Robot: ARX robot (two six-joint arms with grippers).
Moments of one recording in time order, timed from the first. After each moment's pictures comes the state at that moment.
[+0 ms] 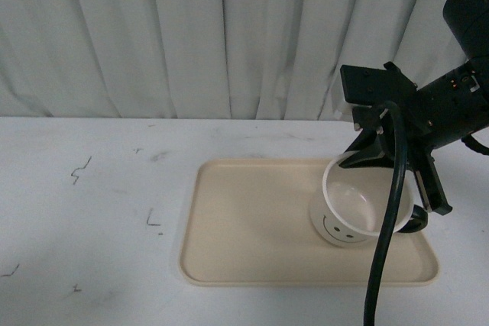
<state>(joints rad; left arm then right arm) 0.00 0.01 0.01 0.00 0.00 0.00 0.13 2.10 1.41 -0.41 -0.59 -1.40</state>
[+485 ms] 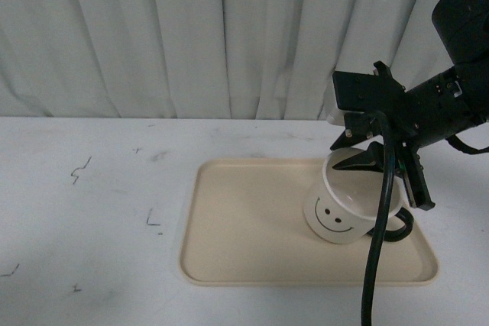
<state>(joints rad) 0.00 0.01 0.01 0.00 0.00 0.00 0.13 2.15 1.44 -0.33 -0.59 -1.43</state>
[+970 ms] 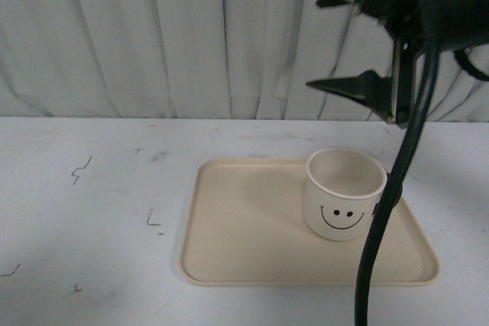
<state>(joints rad) 0.00 0.01 0.01 0.00 0.00 0.00 0.17 1.87 1.21 0.19 -0.73 -1.22</state>
